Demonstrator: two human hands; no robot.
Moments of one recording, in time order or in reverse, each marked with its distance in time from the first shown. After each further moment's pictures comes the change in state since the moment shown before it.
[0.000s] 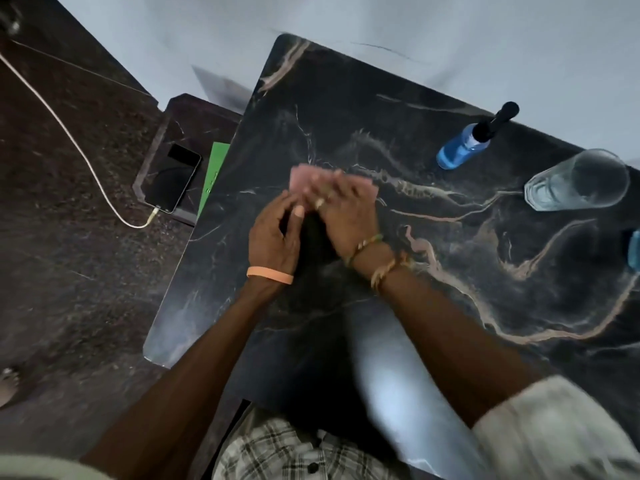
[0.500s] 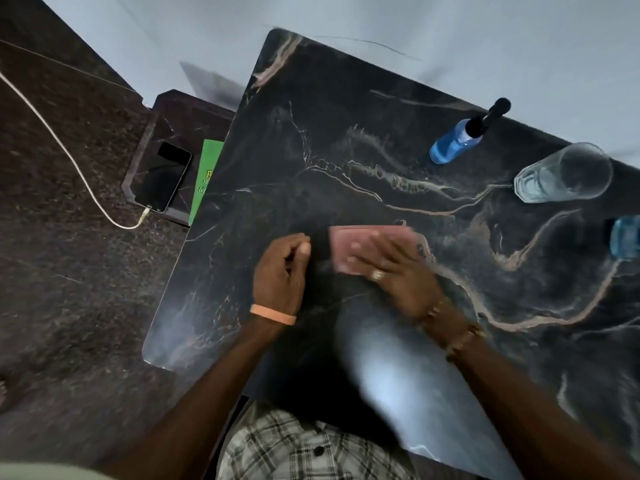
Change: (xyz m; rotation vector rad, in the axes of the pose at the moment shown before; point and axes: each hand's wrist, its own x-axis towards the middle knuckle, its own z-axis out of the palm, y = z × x) left_hand -0.055 -0.007 -0.003 -0.033 -0.057 0.023; right_hand -0.131 0.047 0.024 0.009 0.127 -0.161
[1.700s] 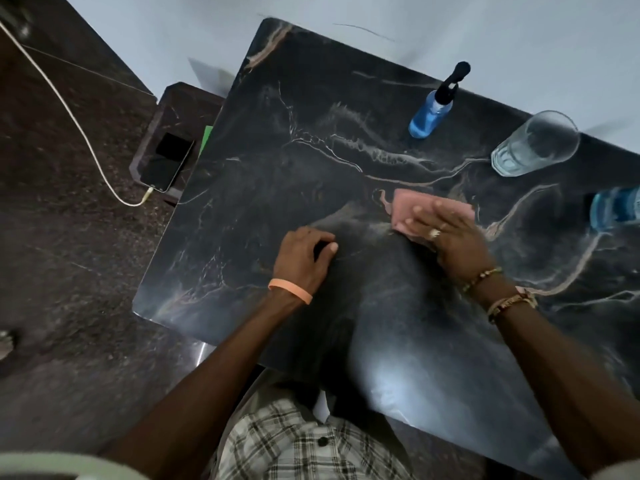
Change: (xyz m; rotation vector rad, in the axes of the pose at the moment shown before) left_hand -0.040 0.025 0.048 0.242 -0.177 0.089; right_hand -0.079 0.084 -0.012 0.099 -0.032 0.201
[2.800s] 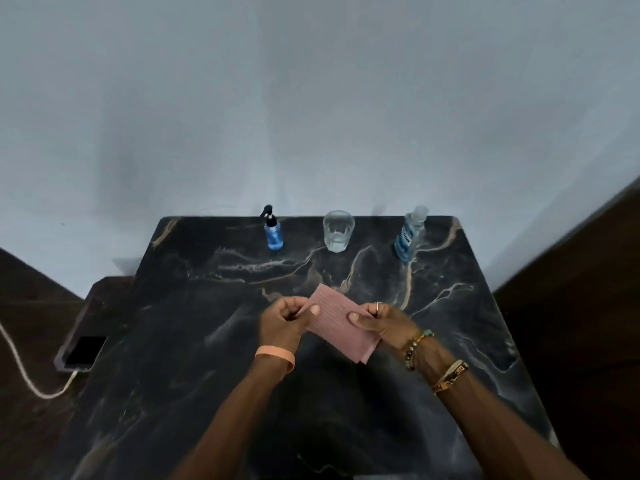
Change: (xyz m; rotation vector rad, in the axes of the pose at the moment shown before) left_hand -0.053 0.185 0.034 -0.776 -0.141 -0.133; right_hand -0.166 -0.033 -0.106 1.429 0.131 0.692
